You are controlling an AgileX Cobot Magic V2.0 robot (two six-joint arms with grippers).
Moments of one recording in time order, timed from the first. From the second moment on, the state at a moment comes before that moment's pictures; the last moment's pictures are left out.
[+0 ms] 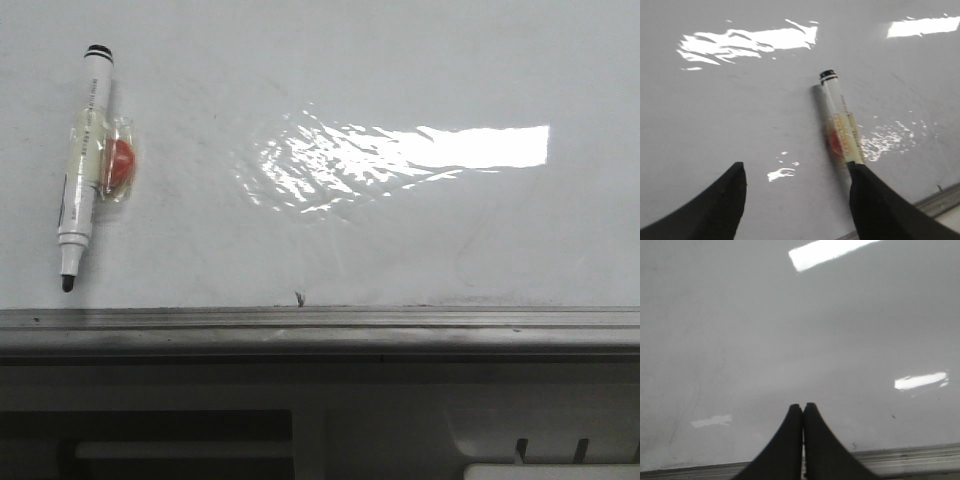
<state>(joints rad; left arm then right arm) -0.53 0.49 -0.21 -0.26 0.00 0.16 0.05 0.14 -0.24 0.16 0.44 0.17</state>
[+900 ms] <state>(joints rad) -0.85 1.07 -0.21 -0.48 -0.51 0.16 0.05 0.14 -0.24 0.16 0.46 0.17</state>
